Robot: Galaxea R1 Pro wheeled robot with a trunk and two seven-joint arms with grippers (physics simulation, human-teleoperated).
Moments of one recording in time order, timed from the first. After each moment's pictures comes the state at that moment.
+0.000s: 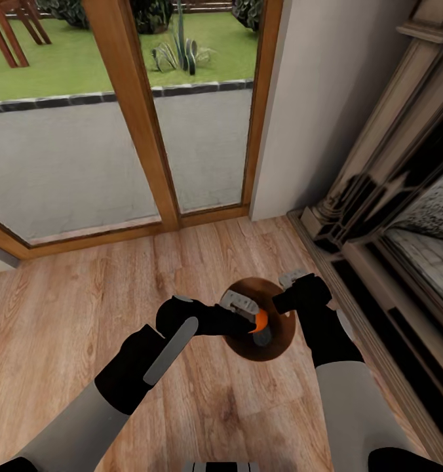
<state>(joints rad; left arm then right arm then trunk) -0.75 -0.04 -0.63 -1.40 0.54 1.02 -0.08 -0.81 0.15 -0.06 -1.20 0.95 1.03 0.70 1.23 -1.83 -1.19</state>
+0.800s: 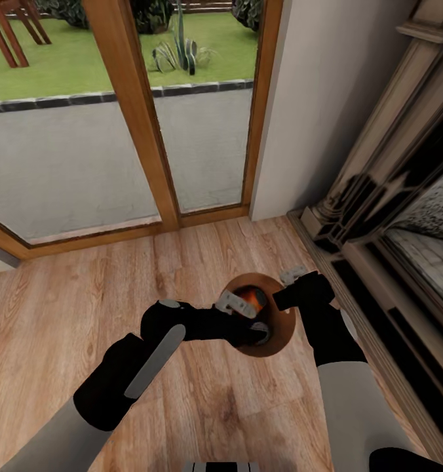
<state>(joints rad) -0.70 0.01 -0.62 -1.57 0.53 1.02 -0.17 -0.81 0.15 -0.07 -1.23 0.92 1.04 0.70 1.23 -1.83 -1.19</state>
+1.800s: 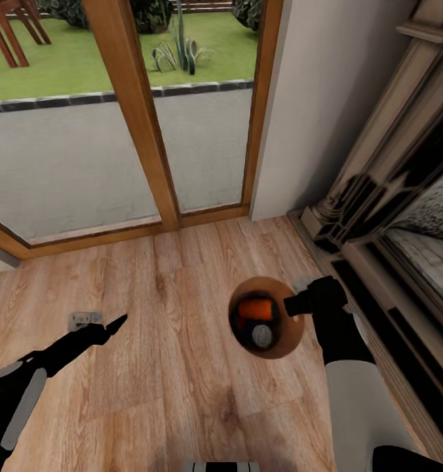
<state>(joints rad) -0.33 0.29 0.19 -1.35 0.34 0.36 -0.50 -0.81 0.13 -0.20 -1.18 0.92 1.04 0.72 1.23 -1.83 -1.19</state>
